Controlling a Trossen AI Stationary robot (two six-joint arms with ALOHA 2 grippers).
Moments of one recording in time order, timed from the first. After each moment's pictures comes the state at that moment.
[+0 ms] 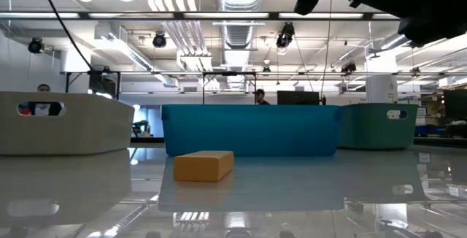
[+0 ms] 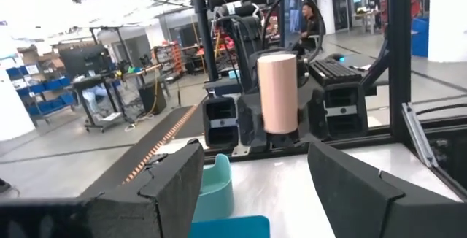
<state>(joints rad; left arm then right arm) -0.45 1.16 0.66 0.62 -0.60 0.23 0.29 1.71 0.57 1.57 0.21 -0.17</state>
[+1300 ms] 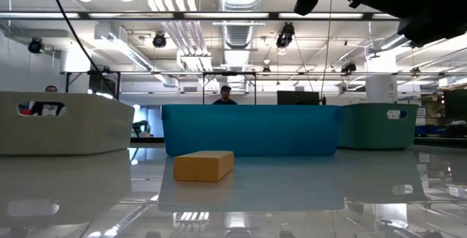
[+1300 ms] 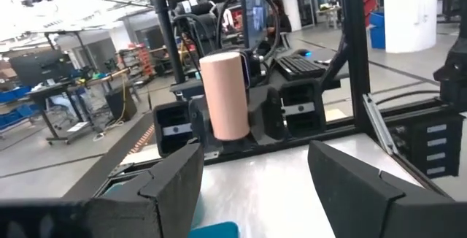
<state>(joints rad) -0.45 1.26 0.71 0.62 -0.48 0.24 0.29 1.71 0.57 1.57 0.21 -0.17</state>
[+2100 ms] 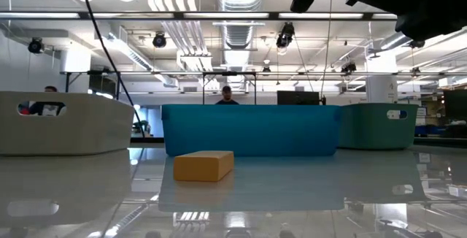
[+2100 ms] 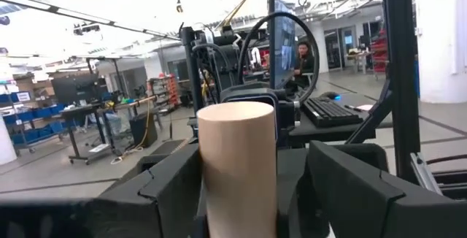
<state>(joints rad) -0.36 1.64 0.93 0.99 -0.47 0.27 0.29 1.71 0.60 1.52 0.21 -0.18</state>
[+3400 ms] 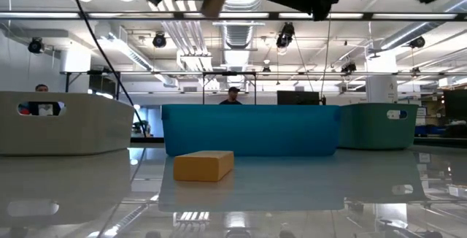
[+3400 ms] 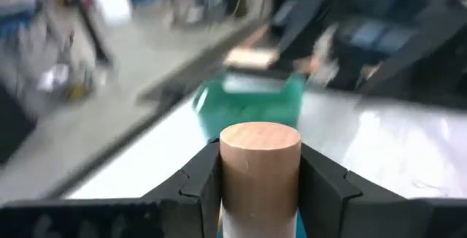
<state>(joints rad) -0.37 1.47 0.95 0.22 -0.90 -0.16 0.29 1.41 0.63 0.80 0.51 -0.12</state>
